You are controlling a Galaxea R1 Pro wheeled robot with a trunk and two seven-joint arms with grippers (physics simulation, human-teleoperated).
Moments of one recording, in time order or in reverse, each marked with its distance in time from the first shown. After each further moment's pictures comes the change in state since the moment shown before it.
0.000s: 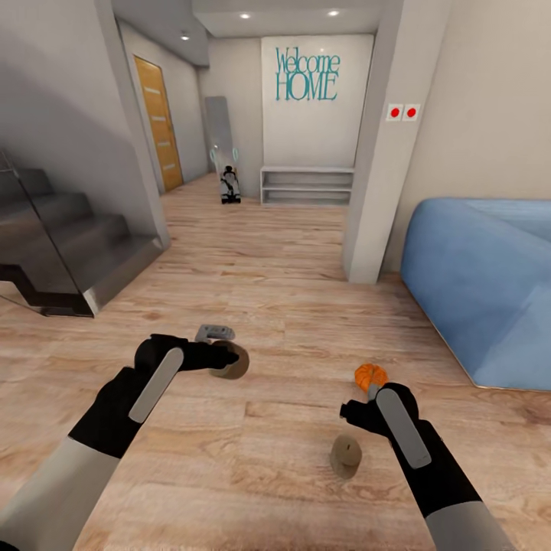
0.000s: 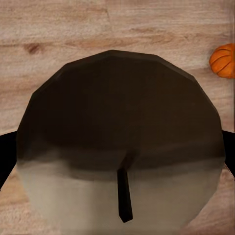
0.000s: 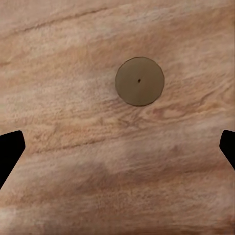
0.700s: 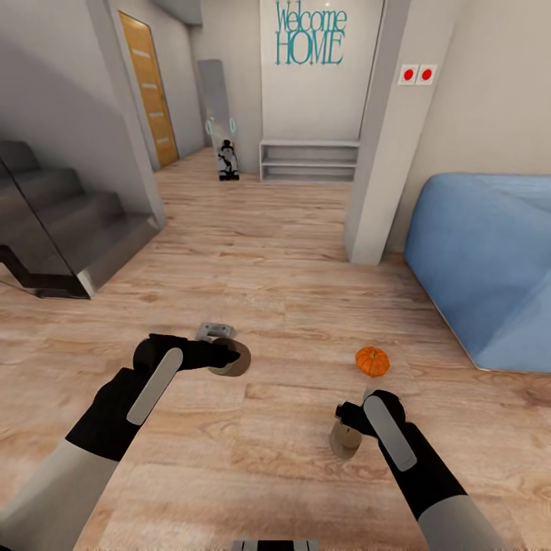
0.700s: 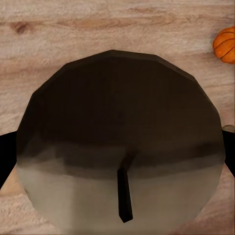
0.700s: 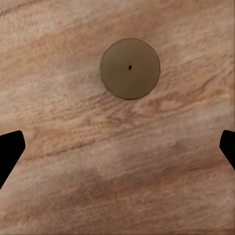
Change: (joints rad) left arm 0.010 0.001 0.001 -0.039 0.000 0.000 0.000; right arm -0.019 -0.001 0.086 0.120 0.009 -0.204 0.011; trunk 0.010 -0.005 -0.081
